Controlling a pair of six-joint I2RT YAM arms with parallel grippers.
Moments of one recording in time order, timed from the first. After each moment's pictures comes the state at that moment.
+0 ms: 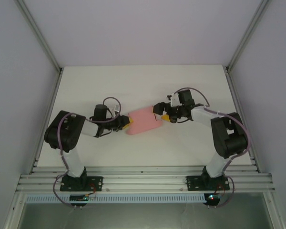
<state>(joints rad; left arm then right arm) -0.32 1.81 0.59 0.60 0.82 -0.93 0.31 1.71 0.94 -0.11 -0.77 0.59</state>
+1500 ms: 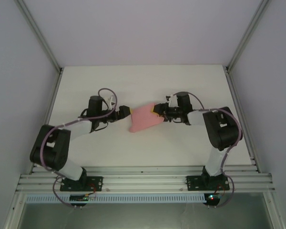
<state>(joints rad) -0.30 1.50 0.70 0.20 0.68 -0.63 0.31 1.82 0.84 0.34 -0.88 0.95</state>
